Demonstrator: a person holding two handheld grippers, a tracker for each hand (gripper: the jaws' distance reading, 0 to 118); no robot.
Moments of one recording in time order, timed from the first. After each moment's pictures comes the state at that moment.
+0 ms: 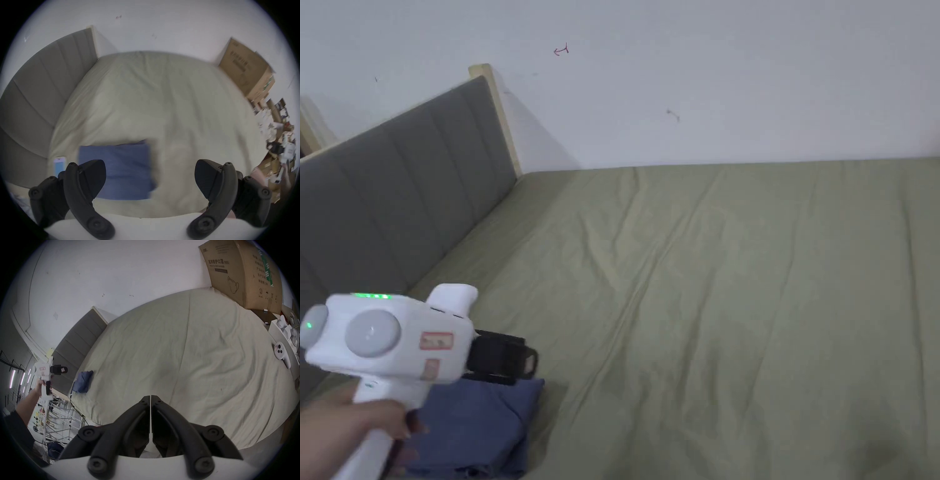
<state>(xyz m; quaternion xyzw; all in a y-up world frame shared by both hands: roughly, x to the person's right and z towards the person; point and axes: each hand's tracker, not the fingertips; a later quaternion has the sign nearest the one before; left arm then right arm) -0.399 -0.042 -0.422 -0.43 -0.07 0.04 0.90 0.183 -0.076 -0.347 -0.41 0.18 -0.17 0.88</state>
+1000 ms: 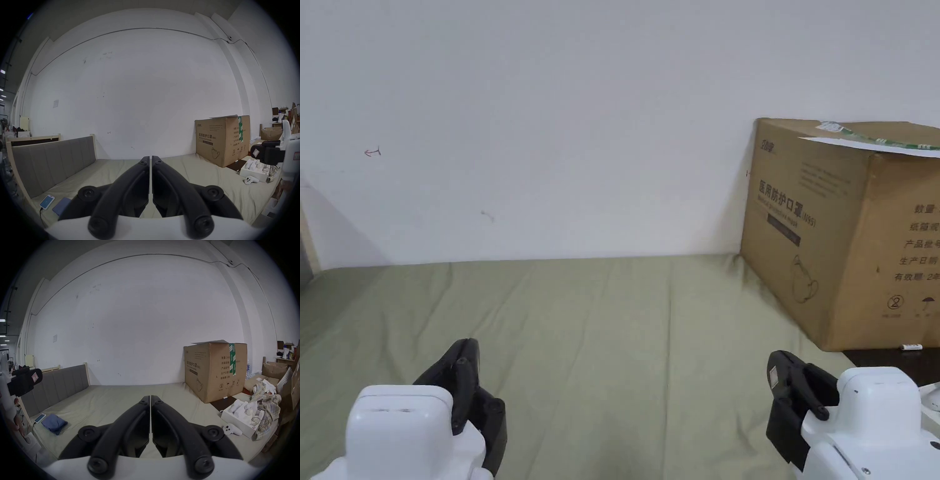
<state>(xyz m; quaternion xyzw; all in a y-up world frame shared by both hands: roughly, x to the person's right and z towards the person) -0.097 0.032 -0.251 0.05 -0.01 -0.04 1.00 0.204 0.015 -0.265 -0.02 0.03 -0.04 1.00</state>
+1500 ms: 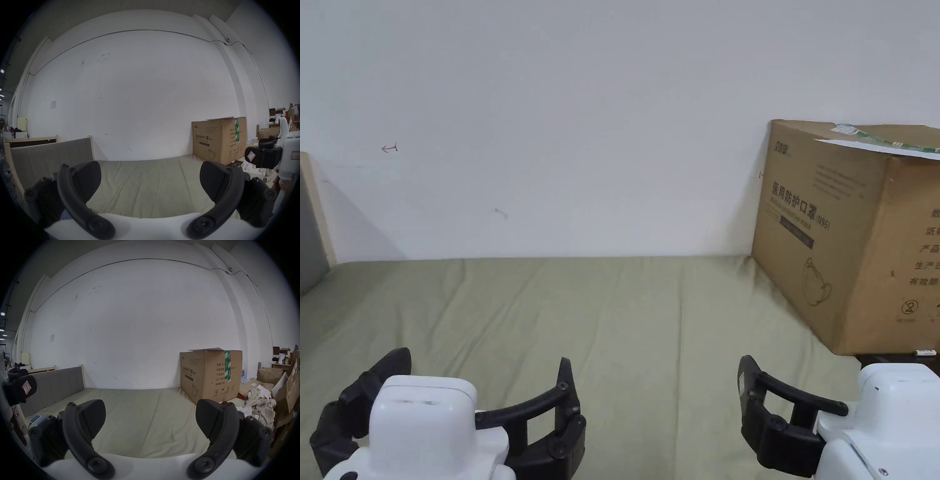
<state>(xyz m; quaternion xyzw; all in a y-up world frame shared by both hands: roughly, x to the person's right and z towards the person) -0.101 0.039 -0.241 0.06 -0.02 -0.03 1.00 0.186 0.026 -0.254 0.00 0.00 -0.02 1.00</state>
